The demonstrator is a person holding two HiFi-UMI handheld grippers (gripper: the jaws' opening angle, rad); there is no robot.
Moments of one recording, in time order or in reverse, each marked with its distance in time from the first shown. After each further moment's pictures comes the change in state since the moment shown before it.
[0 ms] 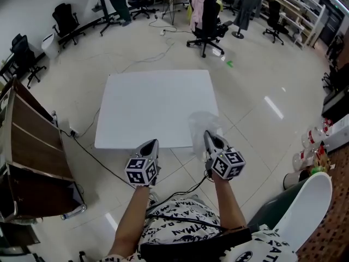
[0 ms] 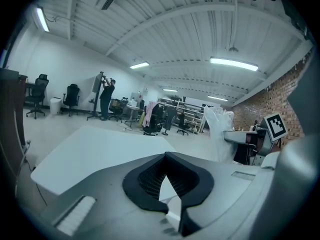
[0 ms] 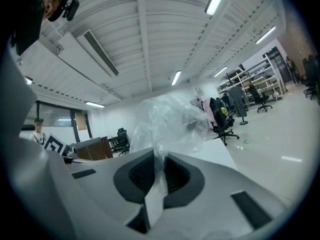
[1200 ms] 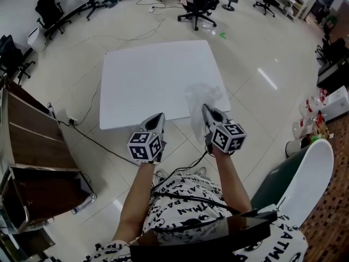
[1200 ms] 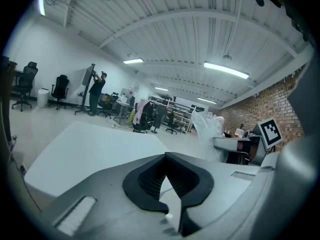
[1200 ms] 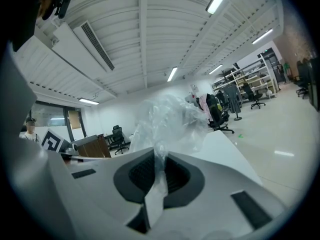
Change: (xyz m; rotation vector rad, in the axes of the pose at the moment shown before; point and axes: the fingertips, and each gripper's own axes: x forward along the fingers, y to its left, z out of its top) left arm -0.025 0.022 -0.001 -0.019 0.033 -0.152; right arm 0.015 0.065 -0.034 0.035 0.046 -0.070
